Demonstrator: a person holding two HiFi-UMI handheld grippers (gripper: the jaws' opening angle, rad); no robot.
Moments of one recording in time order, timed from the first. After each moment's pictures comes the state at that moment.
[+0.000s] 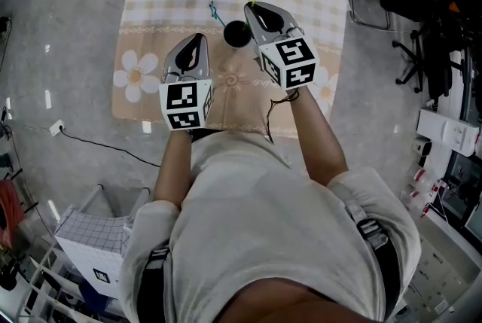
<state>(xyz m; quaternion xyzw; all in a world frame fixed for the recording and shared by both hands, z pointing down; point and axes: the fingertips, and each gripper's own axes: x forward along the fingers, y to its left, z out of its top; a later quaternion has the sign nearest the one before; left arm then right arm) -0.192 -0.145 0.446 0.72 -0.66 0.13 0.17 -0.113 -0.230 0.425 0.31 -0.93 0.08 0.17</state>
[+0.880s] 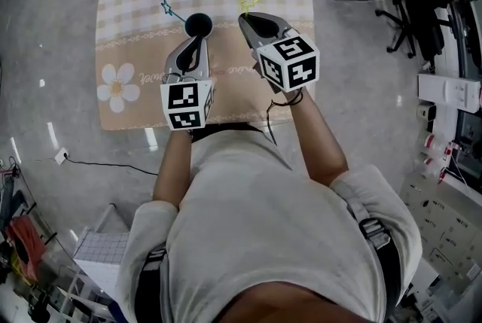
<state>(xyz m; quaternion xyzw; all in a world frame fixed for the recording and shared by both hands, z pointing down) -0.088 -0.134 0.443 0.78 -0.59 0.14 0.16 -0.005 -0.183 0.429 0.34 -0.90 0.17 0.21</state>
